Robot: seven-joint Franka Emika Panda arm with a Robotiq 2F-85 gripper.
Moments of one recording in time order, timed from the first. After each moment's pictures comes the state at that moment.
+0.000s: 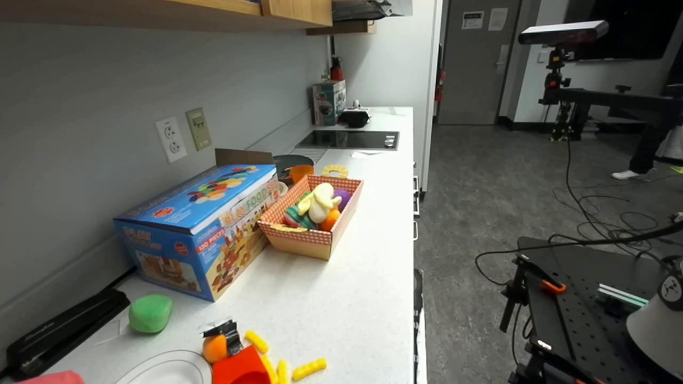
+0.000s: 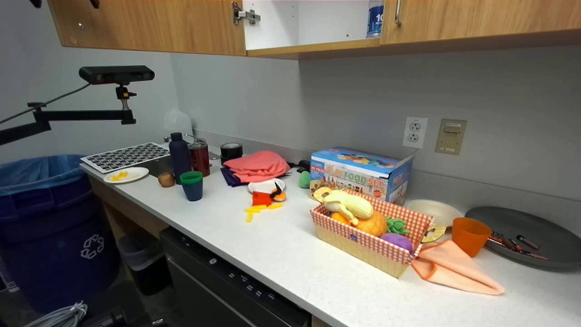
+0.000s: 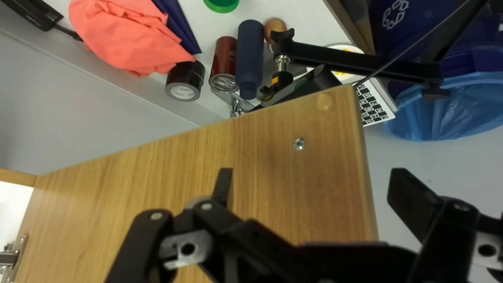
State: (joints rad) arm 0.56 -1.02 0.18 -2.44 0.47 2.20 -0.50
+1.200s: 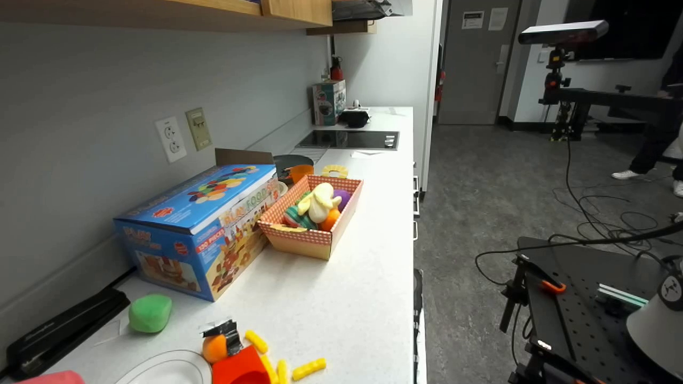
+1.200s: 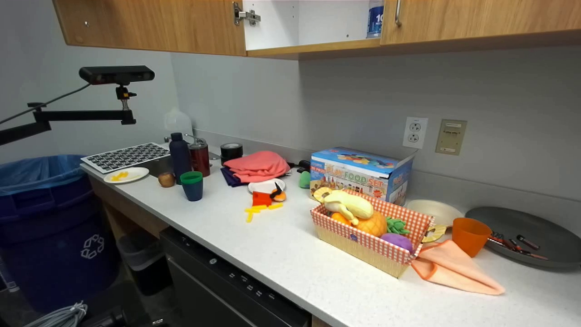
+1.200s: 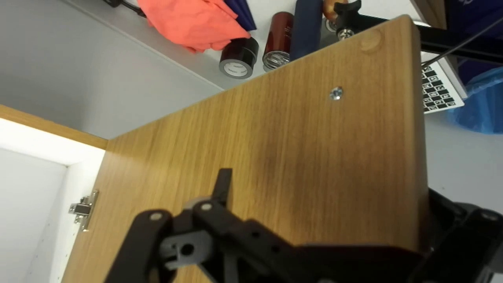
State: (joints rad) arm 0.60 -1.03 0.16 -2.48 0.27 2.36 -0.38
